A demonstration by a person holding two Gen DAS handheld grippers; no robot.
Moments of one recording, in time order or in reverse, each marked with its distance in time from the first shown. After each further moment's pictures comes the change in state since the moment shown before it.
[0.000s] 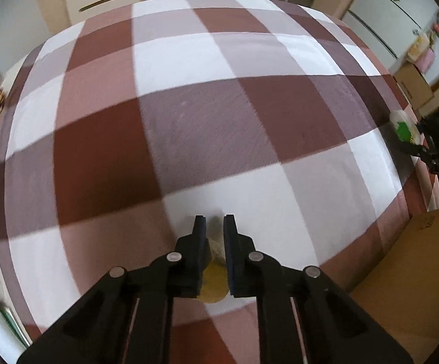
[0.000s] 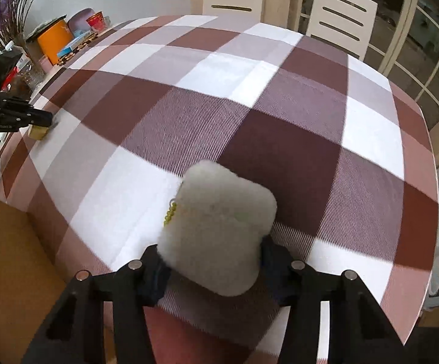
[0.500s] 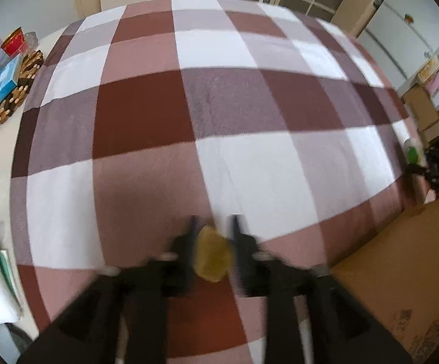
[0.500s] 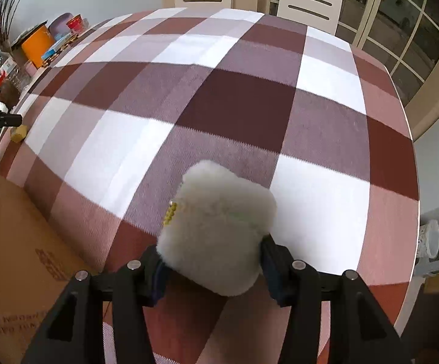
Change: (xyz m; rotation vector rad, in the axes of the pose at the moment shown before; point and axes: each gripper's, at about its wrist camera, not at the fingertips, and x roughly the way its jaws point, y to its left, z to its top) left arm -0.028 0.005 -0.043 -0.070 -0.015 0.059; right arm -0.019 -0.009 -0.056 0.076 0.026 -0.041
